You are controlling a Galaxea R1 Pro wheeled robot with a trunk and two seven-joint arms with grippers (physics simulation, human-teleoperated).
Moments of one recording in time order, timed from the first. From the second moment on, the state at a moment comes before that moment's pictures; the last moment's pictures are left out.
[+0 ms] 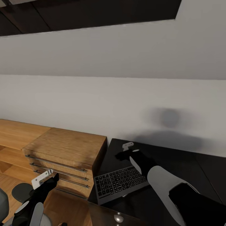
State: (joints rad) left arm -0.08 -0.10 0.32 -1.59 0.29 0.45 0.24; right arm -0.97 0.15 0.40 -0.32 -0.16 0.31 0.12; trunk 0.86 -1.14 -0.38
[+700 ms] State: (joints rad) left arm -0.08 -0.10 0.31 -1.59 0.29 0.45 0.24; right arm -0.97 0.15 0.40 -0.32 -0.16 0.30 0.12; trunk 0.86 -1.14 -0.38
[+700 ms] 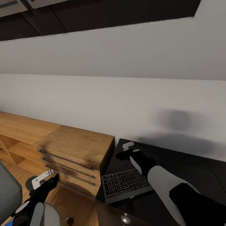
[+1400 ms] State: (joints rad) left arm -0.08 -0.10 0.31 -1.59 0.29 0.45 0.24; right arm -0.97 0.14 0.40 -0.31 -0.16 0.30 0.11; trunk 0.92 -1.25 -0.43
